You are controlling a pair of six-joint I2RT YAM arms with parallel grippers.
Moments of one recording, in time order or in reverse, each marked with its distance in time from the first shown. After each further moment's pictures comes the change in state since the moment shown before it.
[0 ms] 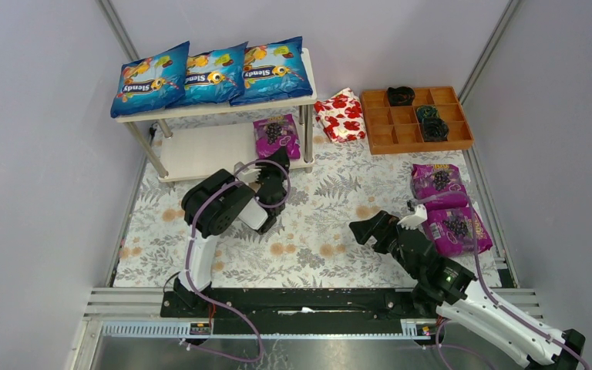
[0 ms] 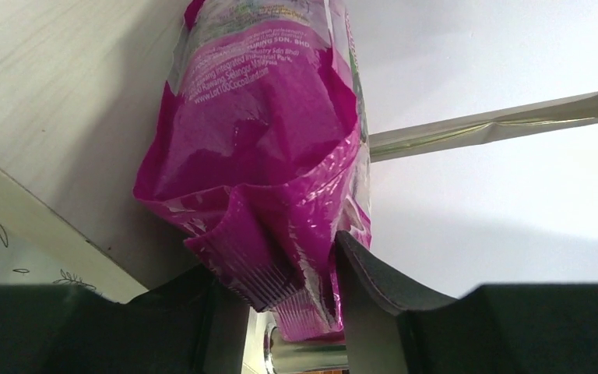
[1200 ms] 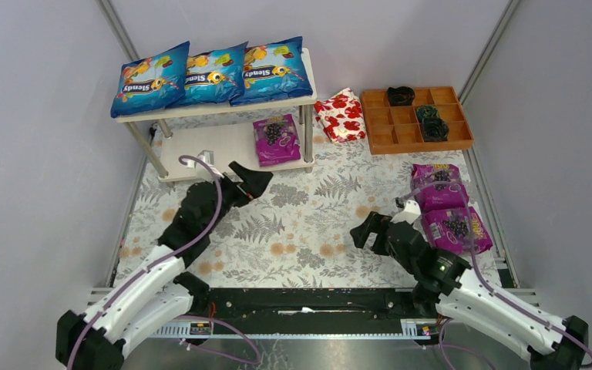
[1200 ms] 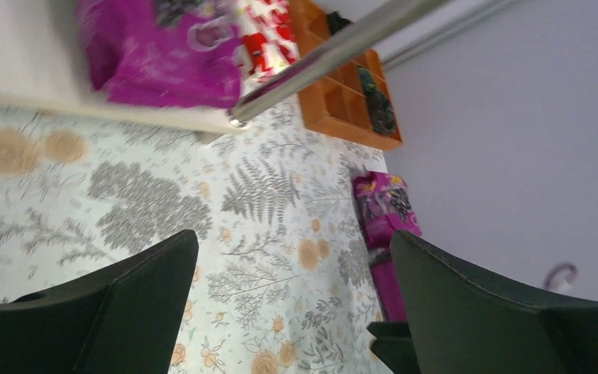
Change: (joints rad) left arm 0.133 -1.314 -0.278 -1.248 0.730 0.377; right arm 0.000 0.138 0.093 -0.153 -0.002 -0.067
